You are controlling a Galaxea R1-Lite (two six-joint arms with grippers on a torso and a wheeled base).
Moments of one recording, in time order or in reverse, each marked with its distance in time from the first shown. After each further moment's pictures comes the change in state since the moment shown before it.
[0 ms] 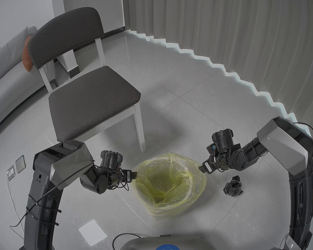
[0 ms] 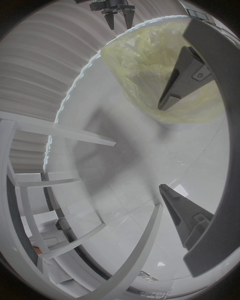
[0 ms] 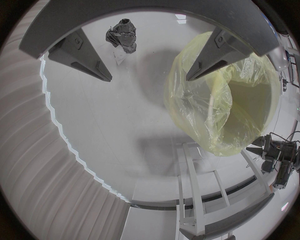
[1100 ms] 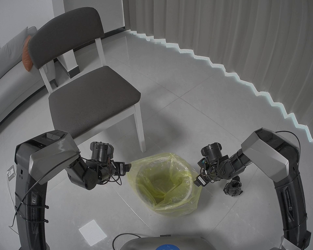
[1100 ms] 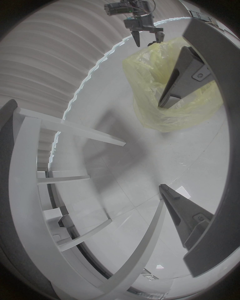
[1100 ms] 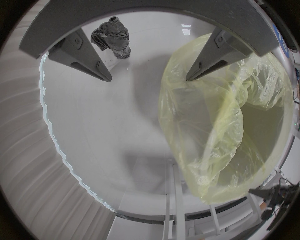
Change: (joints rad) left arm 0.024 -0.174 0.143 -0.030 -0.003 -0.011; right arm 0.034 0.169 -0.100 0.071 -0.007 -0.077
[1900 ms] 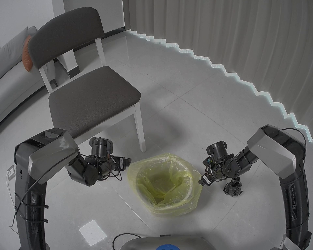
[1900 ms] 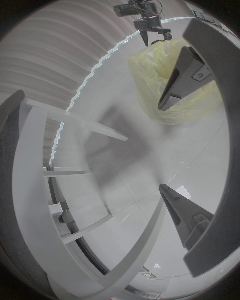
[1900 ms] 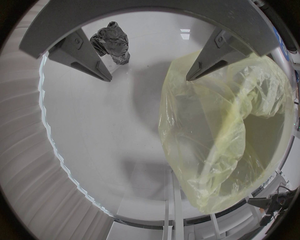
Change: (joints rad) left arm 0.007 -0.004 -0.043 -0.004 -0.002 0.006; right arm -0.025 -0.056 0.074 -0.005 0.000 0.009
